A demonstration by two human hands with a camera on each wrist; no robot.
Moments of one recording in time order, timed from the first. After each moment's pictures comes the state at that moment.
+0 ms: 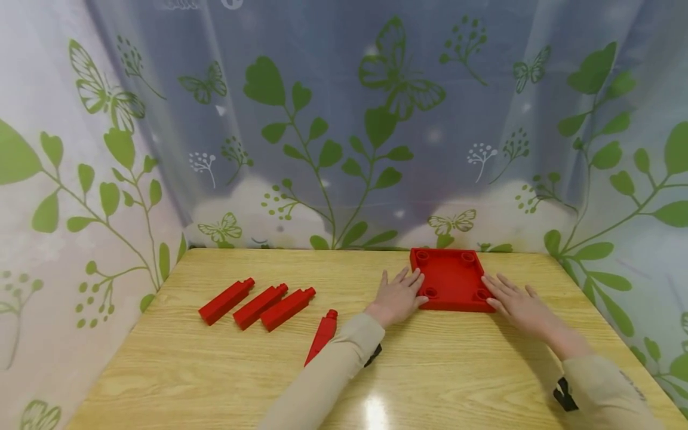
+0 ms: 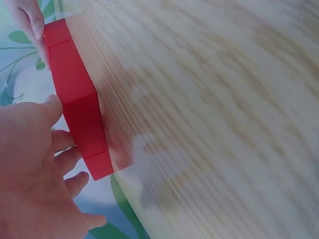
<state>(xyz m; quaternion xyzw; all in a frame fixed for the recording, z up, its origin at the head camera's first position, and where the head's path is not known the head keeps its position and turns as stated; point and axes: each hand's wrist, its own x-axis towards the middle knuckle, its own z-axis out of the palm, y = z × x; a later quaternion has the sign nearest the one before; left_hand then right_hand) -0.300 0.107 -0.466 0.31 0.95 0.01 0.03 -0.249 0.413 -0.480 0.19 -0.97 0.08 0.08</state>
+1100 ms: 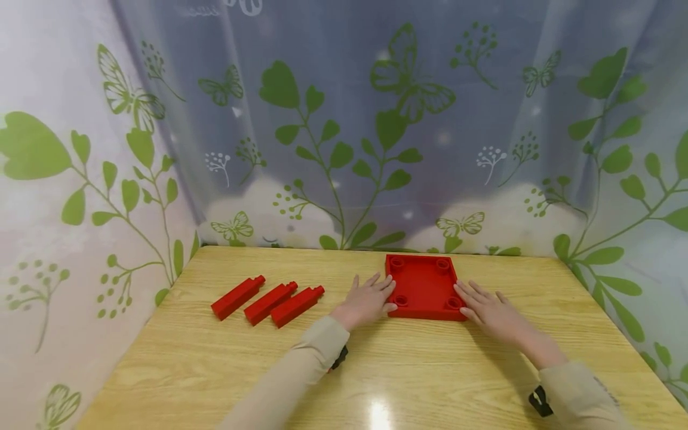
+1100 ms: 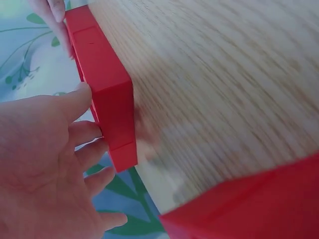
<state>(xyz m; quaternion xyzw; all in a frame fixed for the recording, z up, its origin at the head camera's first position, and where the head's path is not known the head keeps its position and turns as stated) -0.279 0.021 -0.443 0.32 0.95 0.05 0.06 -0.244 0.342 -0.479 0.24 -0.96 0.10 0.09</state>
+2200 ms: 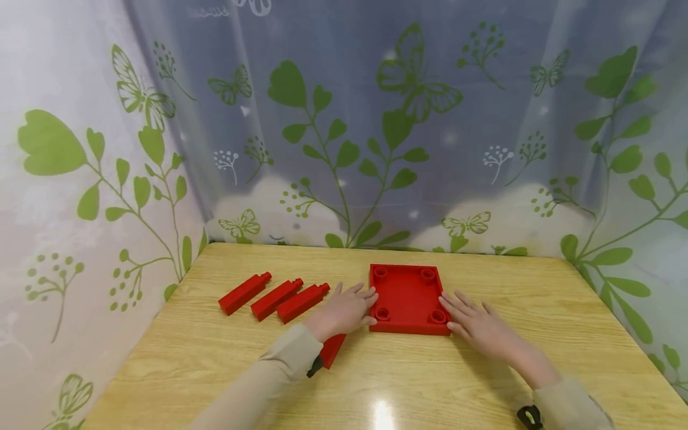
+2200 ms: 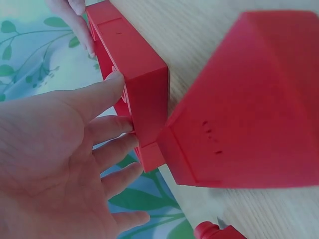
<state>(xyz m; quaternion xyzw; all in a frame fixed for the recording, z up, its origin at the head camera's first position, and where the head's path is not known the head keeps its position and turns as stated) -0.247 -0.029 -0.425 0.32 0.94 0.01 0.09 -0.211 0.291 -0.464 0.27 -0.96 0.11 0.05</state>
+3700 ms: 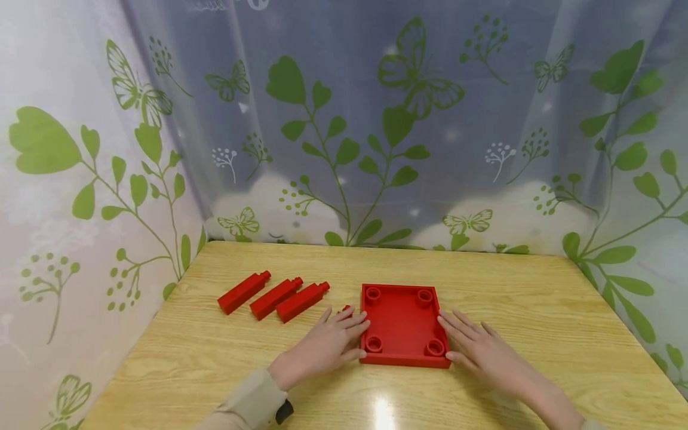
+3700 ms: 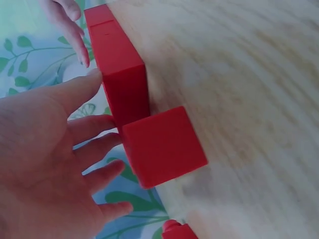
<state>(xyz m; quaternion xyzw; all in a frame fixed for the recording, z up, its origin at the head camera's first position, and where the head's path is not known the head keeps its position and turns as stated) -0.197 -0.068 -0.446 0.37 0.92 0.12 0.04 -0.163 0.275 -0.456 0.28 -0.95 0.11 0.04</state>
